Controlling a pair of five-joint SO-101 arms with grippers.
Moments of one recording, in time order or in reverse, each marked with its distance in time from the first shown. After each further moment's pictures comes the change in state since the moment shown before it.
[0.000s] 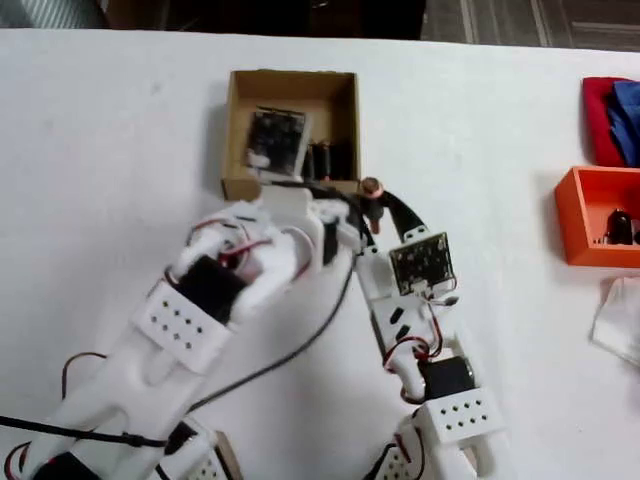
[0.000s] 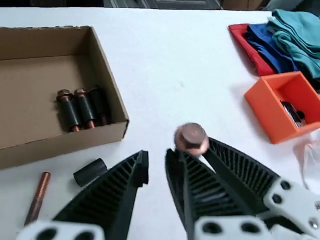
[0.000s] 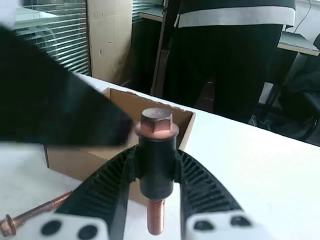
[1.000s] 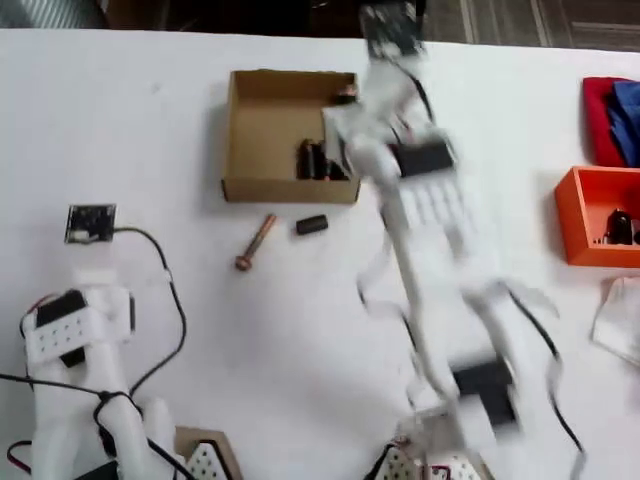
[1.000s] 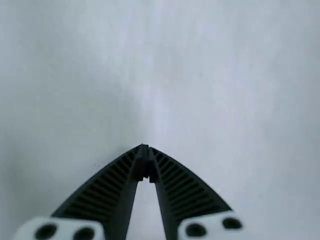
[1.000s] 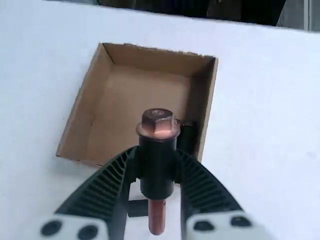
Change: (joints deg) left arm -60.9 -0.2 34.8 5.4 -42.4; right arm -1.1 78.2 -102.9 64.0 -15.1
